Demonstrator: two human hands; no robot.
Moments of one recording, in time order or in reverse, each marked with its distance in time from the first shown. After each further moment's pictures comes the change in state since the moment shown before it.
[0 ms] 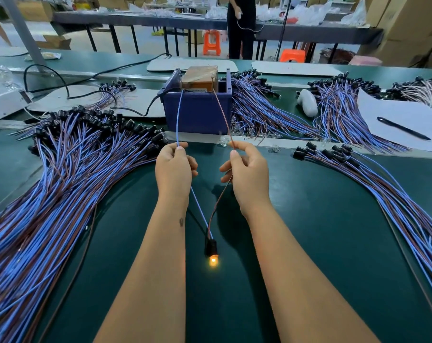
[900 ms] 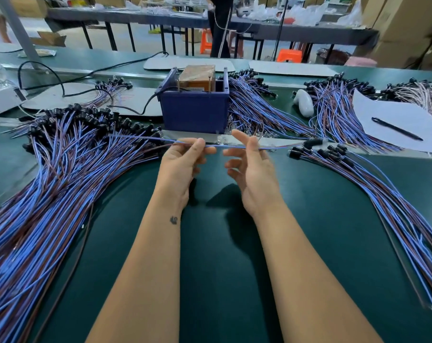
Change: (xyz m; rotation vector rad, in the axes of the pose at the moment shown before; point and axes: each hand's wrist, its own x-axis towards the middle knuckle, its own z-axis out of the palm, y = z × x) left_hand -0.009 0.006 0.000 -0.169 -0.317 0.018; right_hand 0.003 -0.005 -0.014 0.536 -0.123 0.120
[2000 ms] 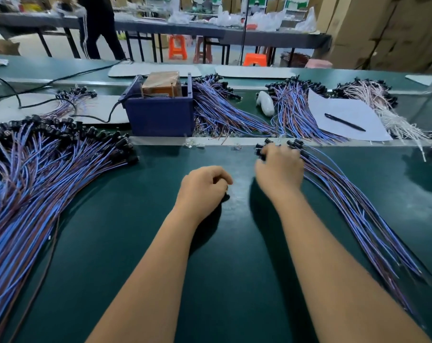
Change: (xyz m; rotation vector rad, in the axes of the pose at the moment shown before) left_hand -0.038 -0.027 0.062 0.842 -0.286 0.126; right_hand 0.007 -0.052 -0.092 -1.724 0.412 -0.068
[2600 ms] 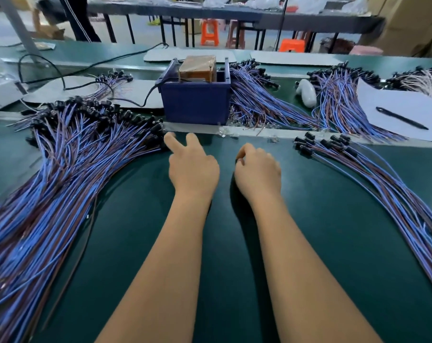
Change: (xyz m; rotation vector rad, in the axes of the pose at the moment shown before) left_hand 0.015 -0.023 -0.042 0.408 0.411 -0.285; right_hand -0.032 -0.084 0.043 0.201 -0.154 -0.182
